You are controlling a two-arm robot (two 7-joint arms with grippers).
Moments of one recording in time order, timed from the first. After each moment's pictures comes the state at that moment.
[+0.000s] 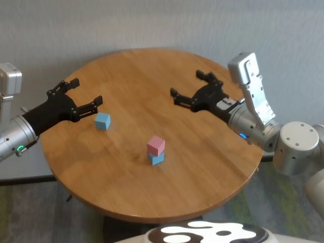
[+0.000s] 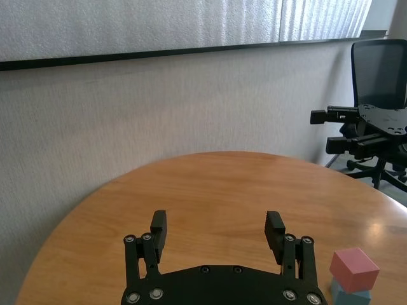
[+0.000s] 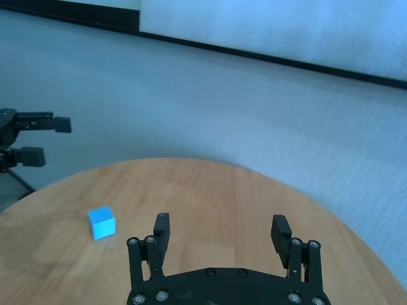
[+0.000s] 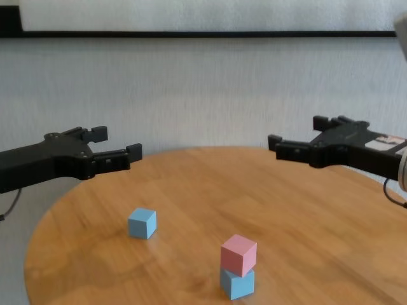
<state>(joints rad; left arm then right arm) -0.39 0.46 0.36 -1.13 -0.50 -0.21 -0.71 0.32 0.37 -0.42 -1.38 0.26 0.04 0.36</state>
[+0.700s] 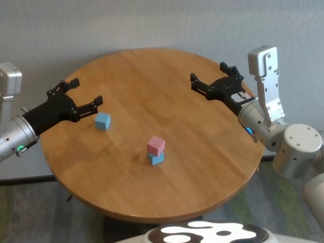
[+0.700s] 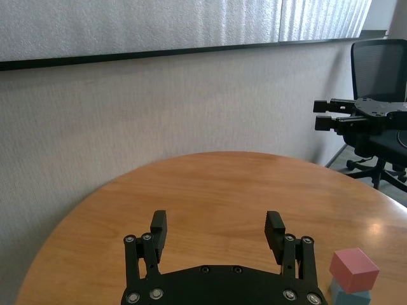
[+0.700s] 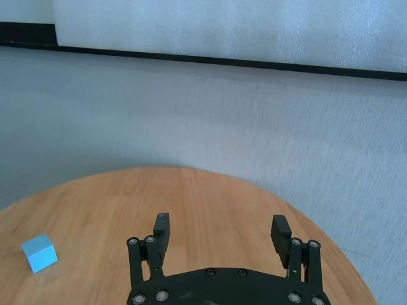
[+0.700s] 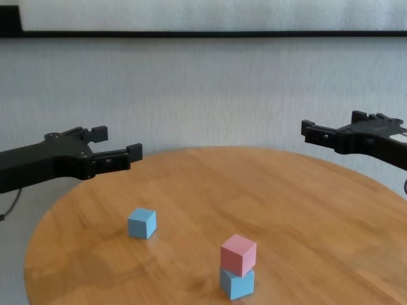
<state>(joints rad) -0.39 0.46 0.36 -1.13 -0.50 -0.21 -0.71 0.28 0.30 -0.31 -1.37 0.23 0.01 0.21</state>
